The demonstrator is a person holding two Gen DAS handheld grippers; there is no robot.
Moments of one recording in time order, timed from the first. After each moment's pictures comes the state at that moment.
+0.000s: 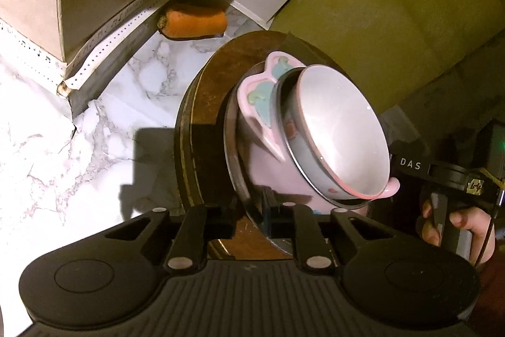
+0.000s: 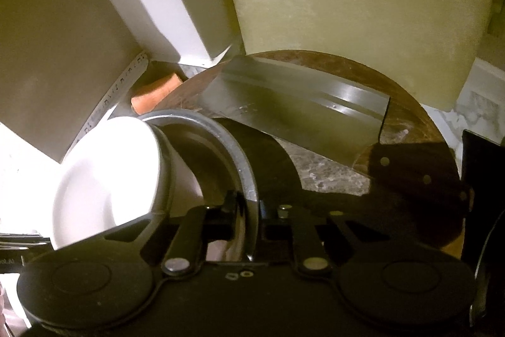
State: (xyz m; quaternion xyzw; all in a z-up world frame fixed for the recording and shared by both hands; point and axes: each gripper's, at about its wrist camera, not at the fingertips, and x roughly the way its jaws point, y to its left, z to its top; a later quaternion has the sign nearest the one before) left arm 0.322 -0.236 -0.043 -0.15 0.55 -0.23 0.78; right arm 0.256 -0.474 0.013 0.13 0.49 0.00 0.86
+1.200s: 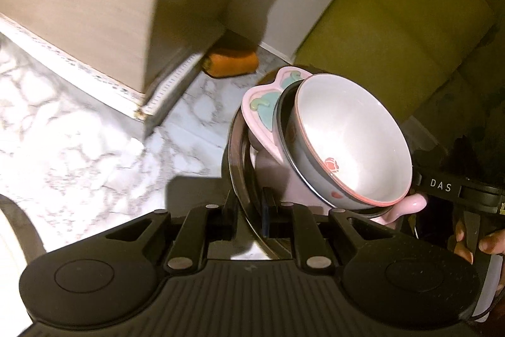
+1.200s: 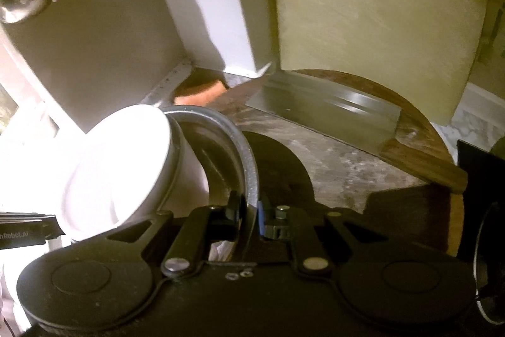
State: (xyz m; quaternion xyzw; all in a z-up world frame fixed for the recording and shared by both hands) left arm 0.278 -0.183 -0.002 -0.12 0.49 -0.19 0.84; right arm 0.206 -0.409 0.042 0.09 0.44 0.01 0.89
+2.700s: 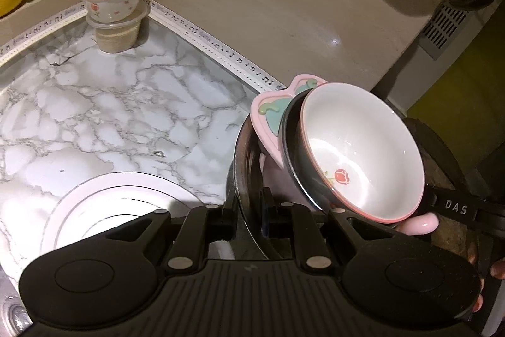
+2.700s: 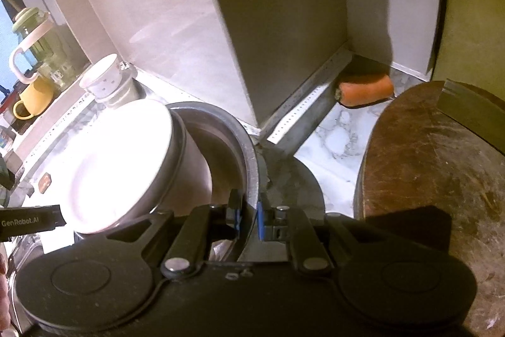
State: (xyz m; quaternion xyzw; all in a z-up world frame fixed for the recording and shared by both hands) left arm 0.244 0.002 -0.004 -0.14 0.46 -0.05 0.87; right arm 0.233 -0.218 0.026 0.06 0.44 0.11 0.89
